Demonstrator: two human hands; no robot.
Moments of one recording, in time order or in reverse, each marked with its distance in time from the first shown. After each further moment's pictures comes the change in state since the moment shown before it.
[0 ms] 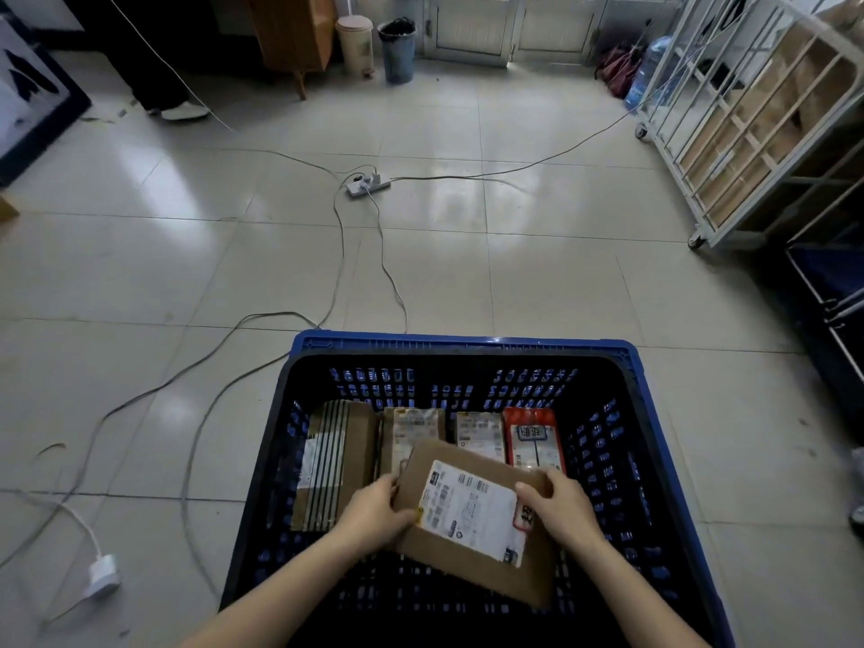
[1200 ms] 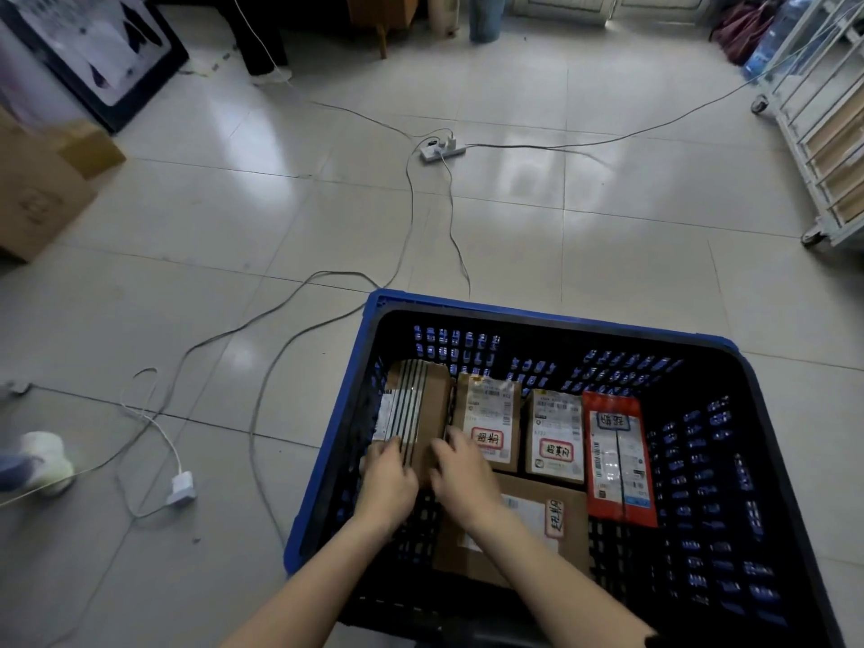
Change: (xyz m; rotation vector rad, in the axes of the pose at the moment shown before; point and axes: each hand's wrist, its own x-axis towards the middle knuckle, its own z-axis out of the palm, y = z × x) left_hand -0.015 -0.064 -0.007 -0.158 0.369 -0.172; right_hand -0.013 -0.104 0.165 -0.480 -0.198 -0.543
